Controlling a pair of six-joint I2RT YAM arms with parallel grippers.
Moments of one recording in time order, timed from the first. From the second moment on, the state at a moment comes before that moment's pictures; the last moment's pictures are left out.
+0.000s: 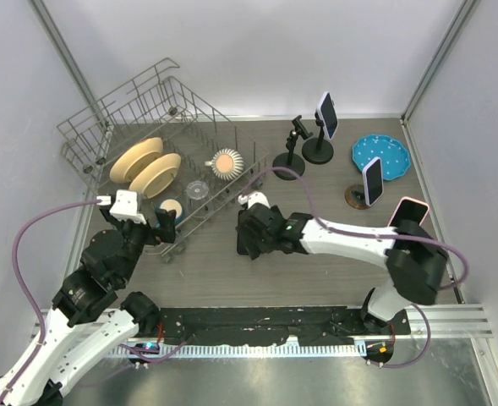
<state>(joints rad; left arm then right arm) -0.68 0.41 0.77 -0.53 -0.50 -0.13 1.03 1.64 1.02 -0.43 0.30 0.39</state>
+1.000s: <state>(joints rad) -0.67 0.35 0.75 -0.52 -0.45 -0.13 0.30 1.26 1.11 -0.34 0.58 0.41</state>
